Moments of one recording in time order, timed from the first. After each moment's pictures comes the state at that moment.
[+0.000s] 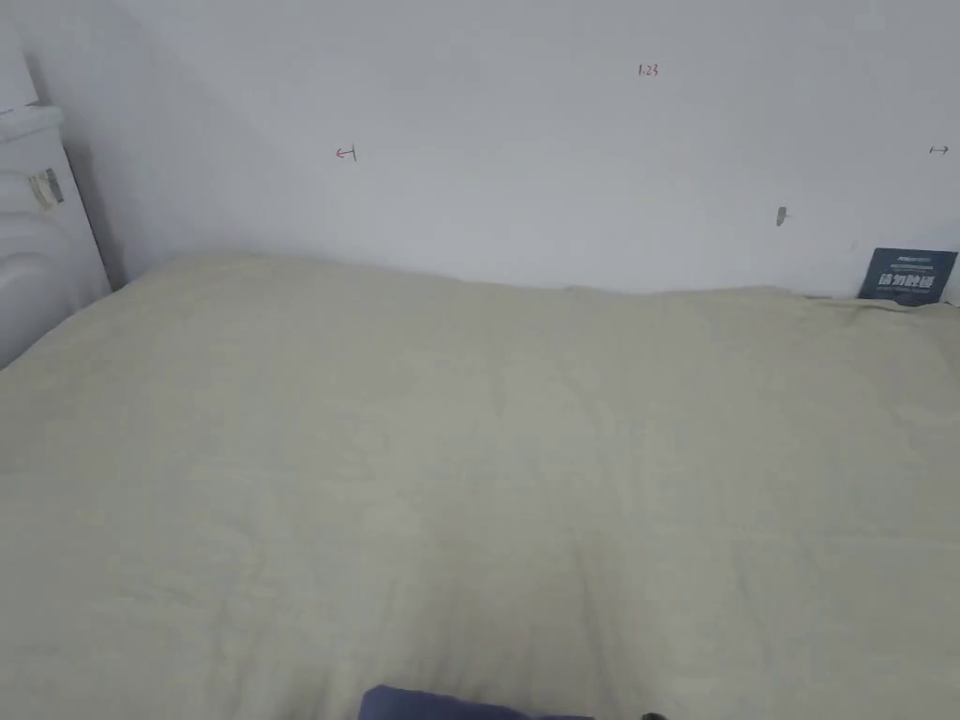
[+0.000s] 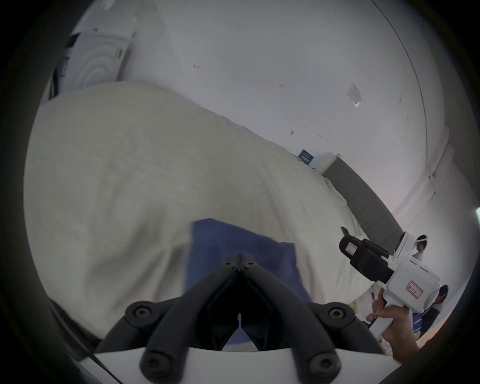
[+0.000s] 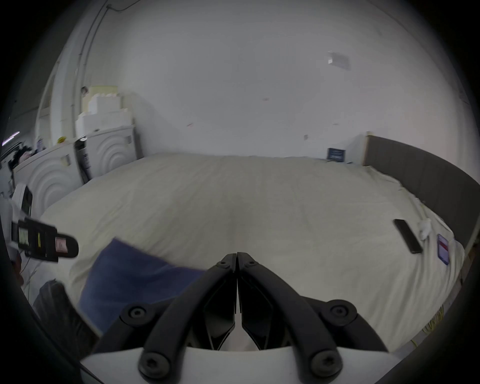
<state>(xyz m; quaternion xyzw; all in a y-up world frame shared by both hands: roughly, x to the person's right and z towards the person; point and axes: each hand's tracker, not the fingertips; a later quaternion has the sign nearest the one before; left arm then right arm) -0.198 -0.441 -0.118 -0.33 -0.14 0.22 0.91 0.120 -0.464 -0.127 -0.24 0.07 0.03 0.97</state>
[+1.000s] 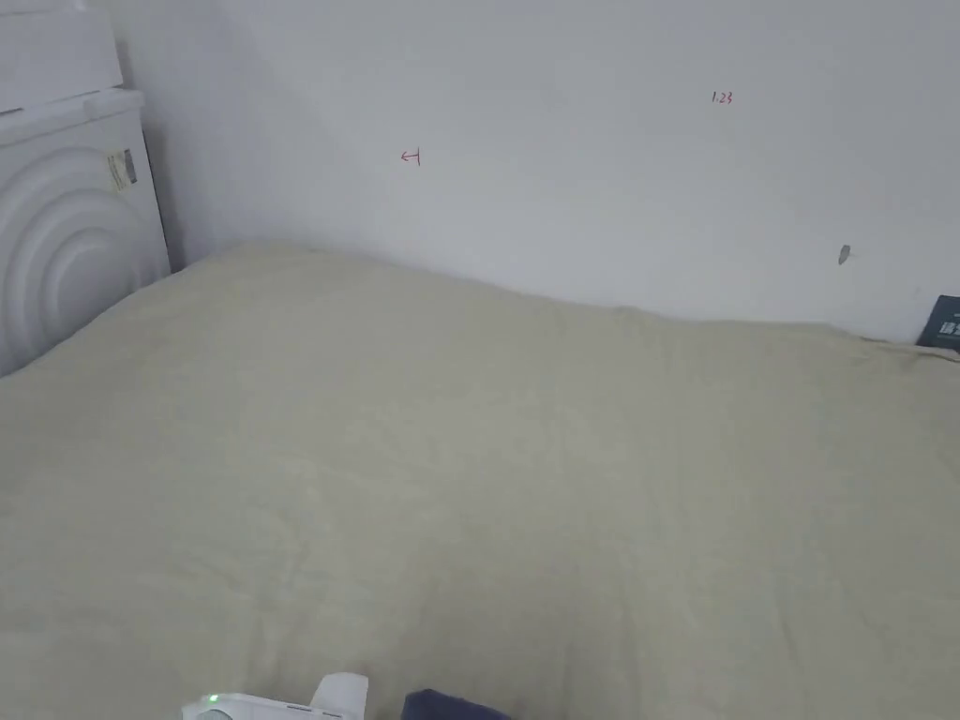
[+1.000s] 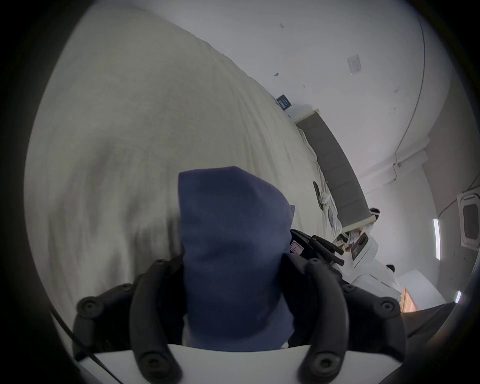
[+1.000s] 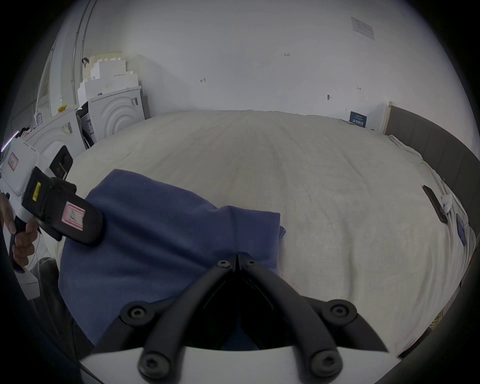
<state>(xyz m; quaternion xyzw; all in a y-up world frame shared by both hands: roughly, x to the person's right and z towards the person) -0.215 -0.524 -0.243 -0.49 -0.33 0.26 0.77 0.079 -0.540 -0.151 -0.33 0.07 0.02 0.94</state>
